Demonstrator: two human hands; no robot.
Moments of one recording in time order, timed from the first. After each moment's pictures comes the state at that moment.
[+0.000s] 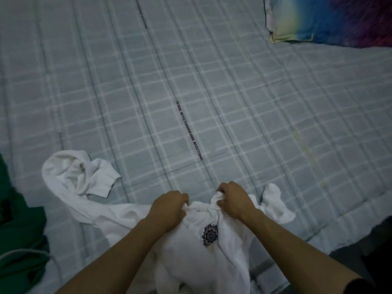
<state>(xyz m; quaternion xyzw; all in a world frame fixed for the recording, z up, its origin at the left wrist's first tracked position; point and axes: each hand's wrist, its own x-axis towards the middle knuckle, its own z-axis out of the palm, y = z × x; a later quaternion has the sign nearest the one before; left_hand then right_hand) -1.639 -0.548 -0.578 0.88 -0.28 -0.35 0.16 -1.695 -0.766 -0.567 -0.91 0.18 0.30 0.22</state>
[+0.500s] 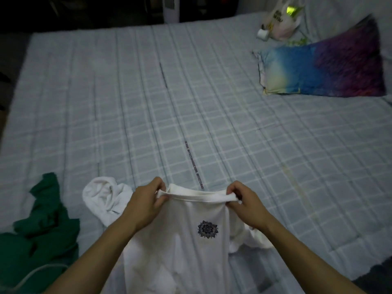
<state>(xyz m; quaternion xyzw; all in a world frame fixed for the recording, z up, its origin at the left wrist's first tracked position) -1.605 -0.504 -0.412 0.90 -0.16 -0.14 0.37 -1.688 -0.800 -0.414 -0.86 0.12 0.11 0.48</state>
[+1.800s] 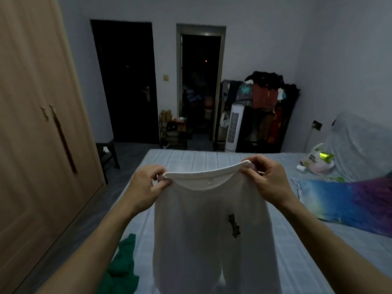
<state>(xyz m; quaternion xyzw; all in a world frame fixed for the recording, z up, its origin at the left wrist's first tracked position) -1.662 -0.370 -0.050 0.90 -0.16 0.23 0.34 -1.641 -0.697 -0.026 -0.82 -0.20 -0.23 0.48</state>
